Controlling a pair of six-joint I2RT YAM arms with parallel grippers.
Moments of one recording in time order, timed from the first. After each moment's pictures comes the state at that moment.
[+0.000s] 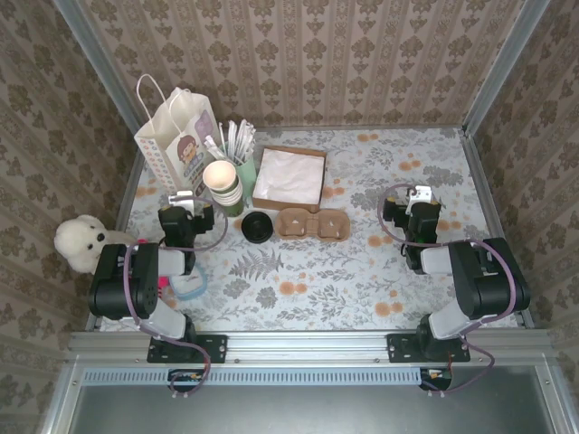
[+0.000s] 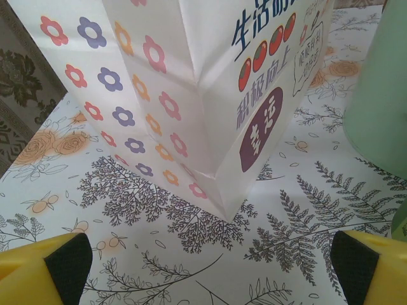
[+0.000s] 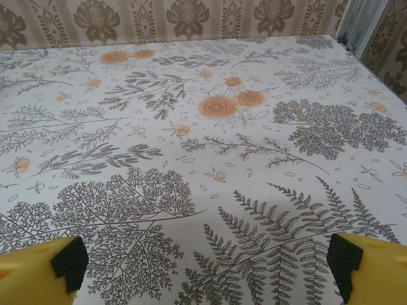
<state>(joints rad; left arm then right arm) -0.04 1.54 0.37 0.78 -0.14 0.06 0.04 1.54 0.38 0.80 0.23 0.06</state>
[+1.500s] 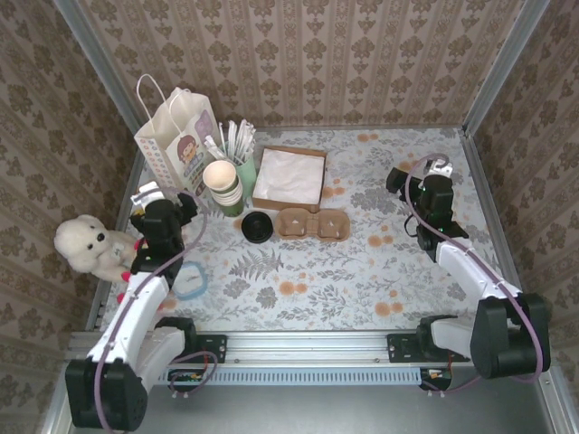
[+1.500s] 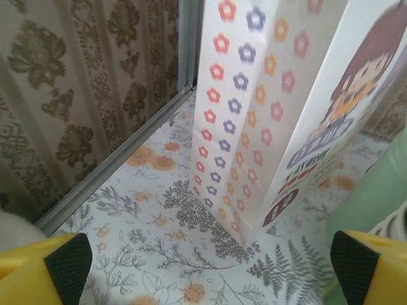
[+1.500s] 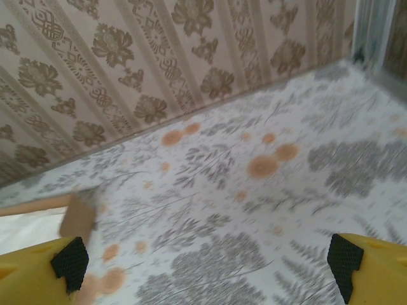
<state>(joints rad) -0.14 0.85 0.59 -0.11 -0.45 -0.33 0.05 1.19 0.66 0.18 0.14 0.44</state>
